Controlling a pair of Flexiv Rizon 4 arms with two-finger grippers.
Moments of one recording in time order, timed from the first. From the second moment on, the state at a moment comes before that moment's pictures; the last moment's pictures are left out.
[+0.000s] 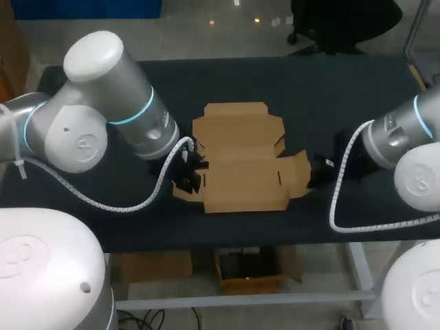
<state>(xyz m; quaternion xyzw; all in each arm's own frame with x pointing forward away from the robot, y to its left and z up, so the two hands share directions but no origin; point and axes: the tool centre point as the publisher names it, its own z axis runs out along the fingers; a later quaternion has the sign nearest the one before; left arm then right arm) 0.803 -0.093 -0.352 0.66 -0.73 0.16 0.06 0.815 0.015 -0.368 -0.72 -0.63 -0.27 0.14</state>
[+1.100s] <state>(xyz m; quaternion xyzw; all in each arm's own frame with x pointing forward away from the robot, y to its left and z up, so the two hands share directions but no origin) 0.842 -0.047 -0.296 0.64 -0.73 0.22 0.09 0.857 -0.042 -0.321 -0.72 -0.60 -0.33 0.15</state>
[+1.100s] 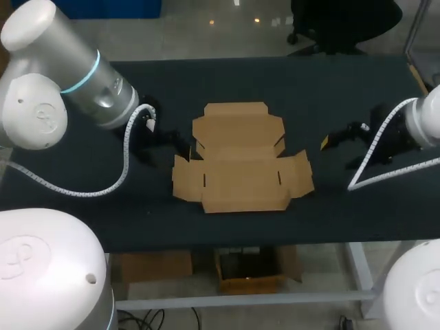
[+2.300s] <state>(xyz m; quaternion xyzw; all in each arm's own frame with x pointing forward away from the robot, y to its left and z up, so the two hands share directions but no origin) 0.863 -0.043 -0.270 0.60 -0.75 0.25 0.10 0.882 -0.037 -0.276 -0.64 -0.62 -0.40 0.21</state>
